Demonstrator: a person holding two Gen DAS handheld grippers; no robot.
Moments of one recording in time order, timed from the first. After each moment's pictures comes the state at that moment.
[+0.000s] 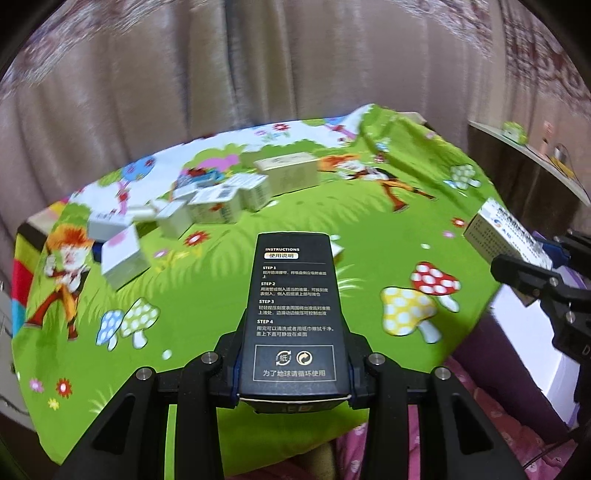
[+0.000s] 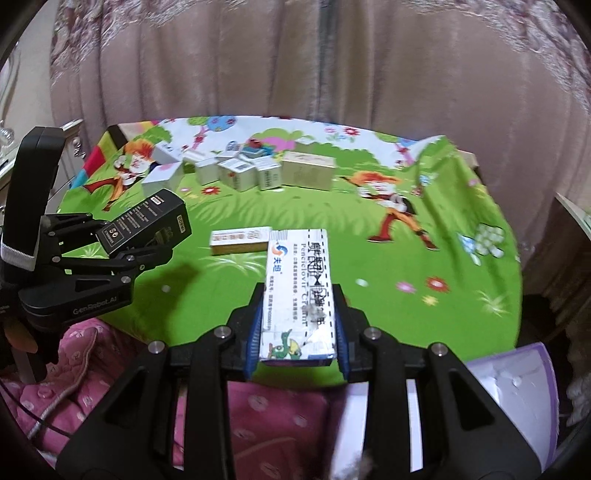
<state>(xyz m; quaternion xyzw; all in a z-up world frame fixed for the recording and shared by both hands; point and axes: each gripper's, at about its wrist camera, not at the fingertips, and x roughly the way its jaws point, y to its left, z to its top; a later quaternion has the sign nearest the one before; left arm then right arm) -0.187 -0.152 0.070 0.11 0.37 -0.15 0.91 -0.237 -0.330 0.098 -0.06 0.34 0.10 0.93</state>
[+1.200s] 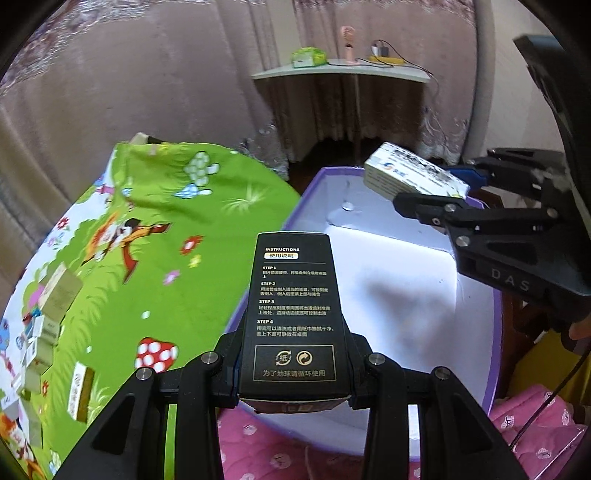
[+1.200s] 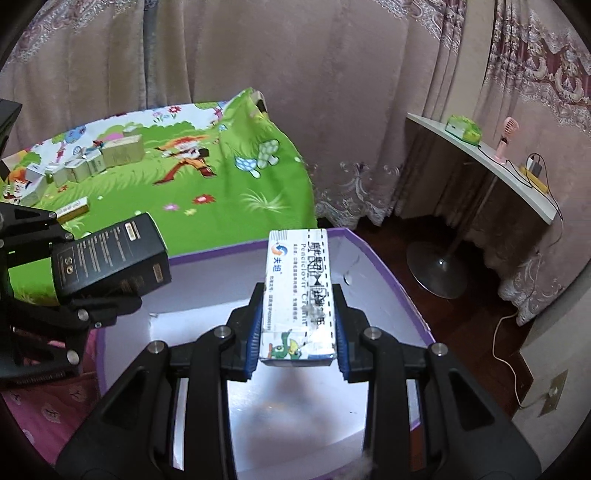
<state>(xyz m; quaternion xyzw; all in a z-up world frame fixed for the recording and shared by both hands) -0.274 -0.398 0.063 0.29 0.35 -0.42 0.79 -0.328 -0.523 0.090 -0.02 0.37 -0.15 0.92</state>
